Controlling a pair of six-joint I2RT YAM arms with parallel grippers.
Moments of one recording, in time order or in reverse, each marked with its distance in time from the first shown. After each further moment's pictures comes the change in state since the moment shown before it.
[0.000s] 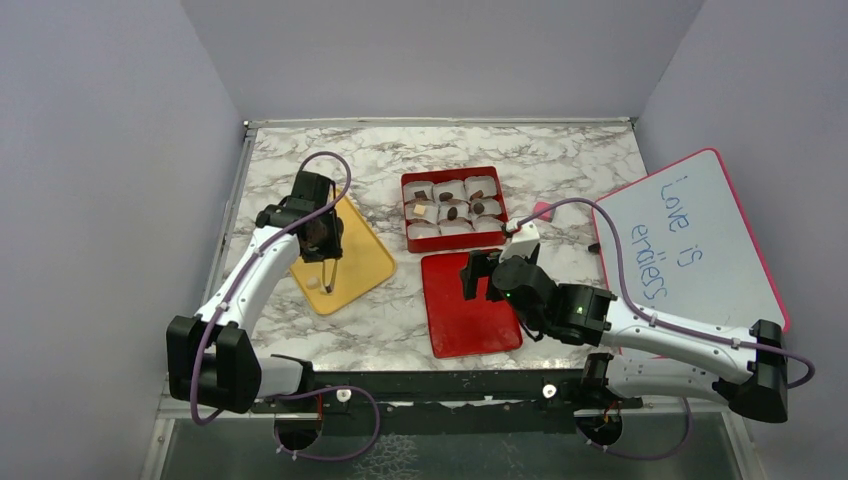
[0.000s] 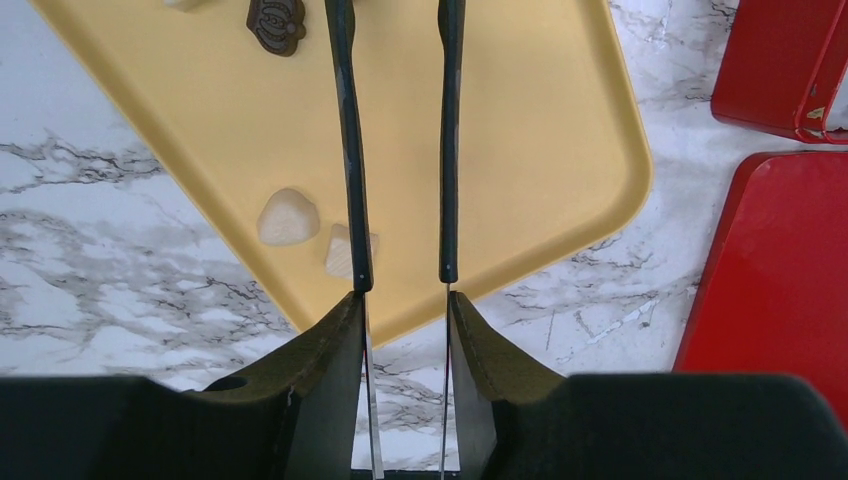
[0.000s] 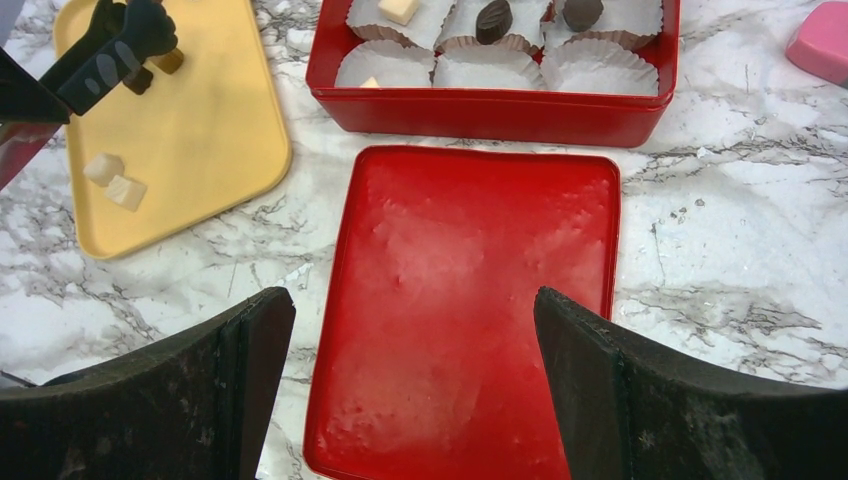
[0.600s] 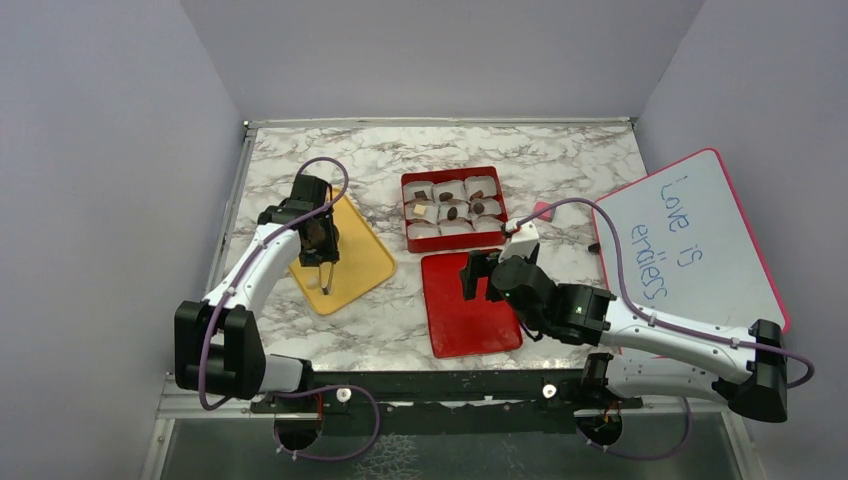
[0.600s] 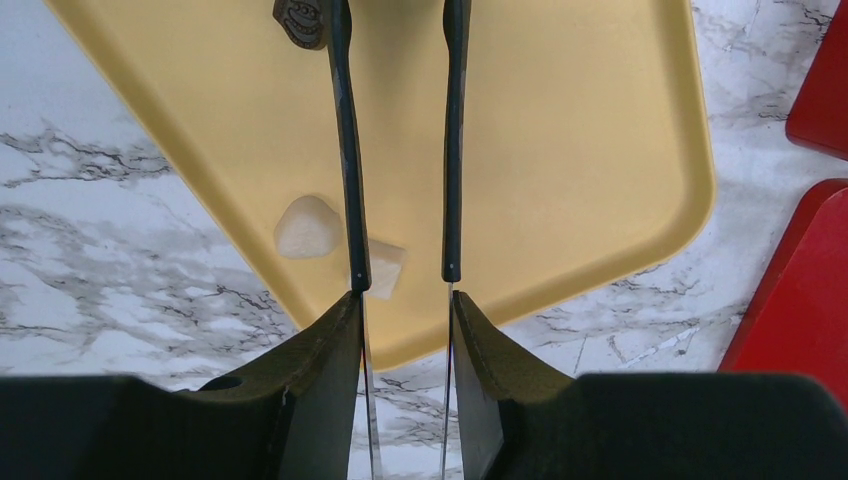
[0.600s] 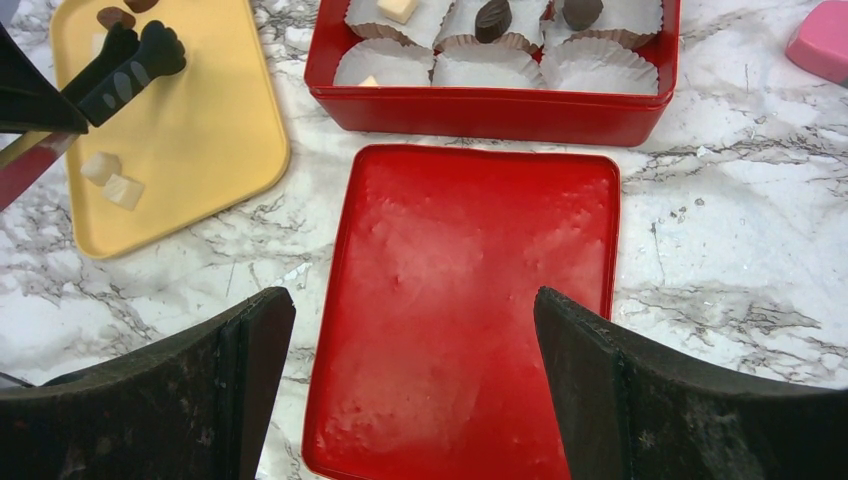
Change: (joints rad) left arm 0.050 0.051 -0.040 0.039 -0.006 0.014; right arm 0.000 0.006 0.000 0.000 0.000 0.000
